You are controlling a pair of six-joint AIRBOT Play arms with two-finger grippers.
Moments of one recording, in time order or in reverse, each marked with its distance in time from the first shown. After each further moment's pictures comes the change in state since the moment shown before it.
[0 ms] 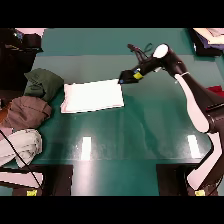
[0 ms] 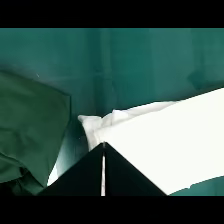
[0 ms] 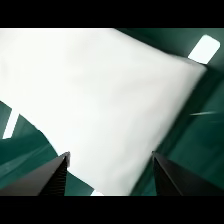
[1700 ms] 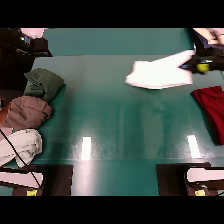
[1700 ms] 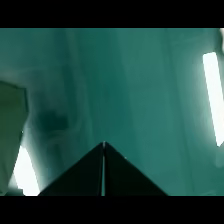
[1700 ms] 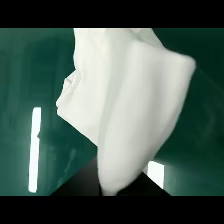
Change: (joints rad) left arm -0.021 0.000 -0.055 -0.142 -0.012 0.036; right arm -0.651 0.414 -0.370 0.070 -0.119 -0.107
